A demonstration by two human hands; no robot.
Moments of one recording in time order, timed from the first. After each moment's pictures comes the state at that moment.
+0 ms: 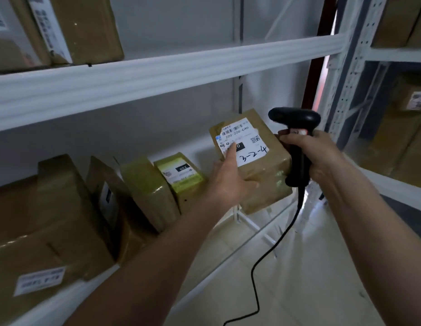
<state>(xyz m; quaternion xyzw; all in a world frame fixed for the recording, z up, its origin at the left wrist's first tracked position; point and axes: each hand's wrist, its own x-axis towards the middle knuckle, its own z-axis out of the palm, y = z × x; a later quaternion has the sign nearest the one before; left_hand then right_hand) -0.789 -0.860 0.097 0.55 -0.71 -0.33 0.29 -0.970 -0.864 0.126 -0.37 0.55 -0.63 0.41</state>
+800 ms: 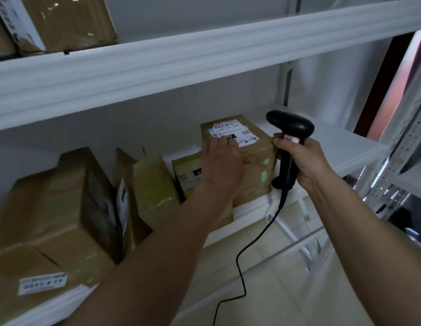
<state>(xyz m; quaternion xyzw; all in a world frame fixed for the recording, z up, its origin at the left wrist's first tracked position) -0.770 -0.967 0.084 0.66 -0.73 0.12 0.14 -0.929 -0.984 0.078 -0.38 0.48 -0.60 0.51</state>
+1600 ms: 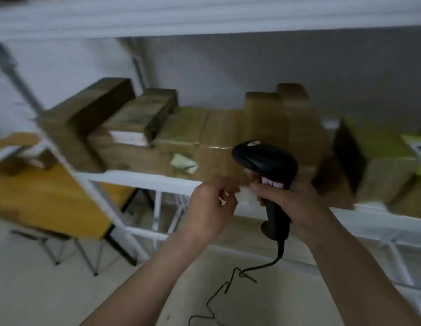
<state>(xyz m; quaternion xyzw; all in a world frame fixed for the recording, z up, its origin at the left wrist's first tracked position) -0.488 -0.653 0.010 0.76 -0.48 -0.04 0.45 -0.620 -0.745 0.055 -0.65 0.31 -0.27 0.64</state>
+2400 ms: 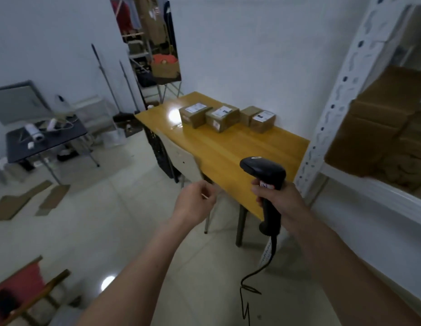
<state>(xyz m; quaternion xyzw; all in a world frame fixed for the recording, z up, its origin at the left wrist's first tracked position) -0.158 -0.191 -0.031 0.91 -0.11 -0.04 0.40 -0.214 -0.382 -0.015 -0.66 0.19 -0.03 0.73</state>
